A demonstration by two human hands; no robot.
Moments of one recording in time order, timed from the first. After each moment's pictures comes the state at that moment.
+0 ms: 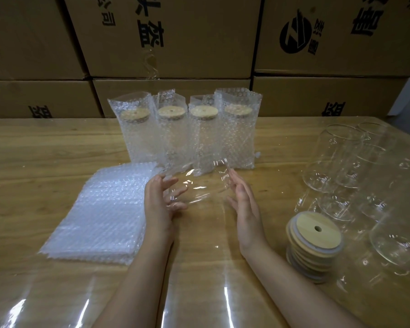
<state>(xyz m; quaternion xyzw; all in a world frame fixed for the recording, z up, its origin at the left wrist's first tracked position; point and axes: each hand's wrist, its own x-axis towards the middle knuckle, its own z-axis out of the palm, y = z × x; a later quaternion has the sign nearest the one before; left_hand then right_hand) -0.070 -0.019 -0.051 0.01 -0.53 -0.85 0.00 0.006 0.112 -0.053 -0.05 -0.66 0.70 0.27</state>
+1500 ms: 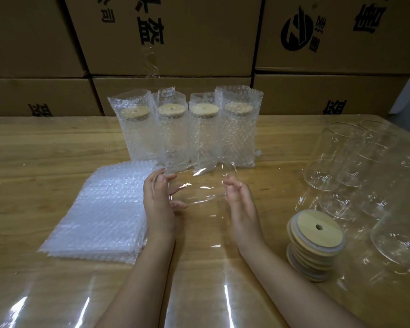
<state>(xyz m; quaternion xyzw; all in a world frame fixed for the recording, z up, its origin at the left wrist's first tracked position) -0.058 -0.017 -0.045 -0.02 -0.57 -0.82 0.08 0.007 0.107 -0.058 -0.06 -0.64 0.72 0.25</state>
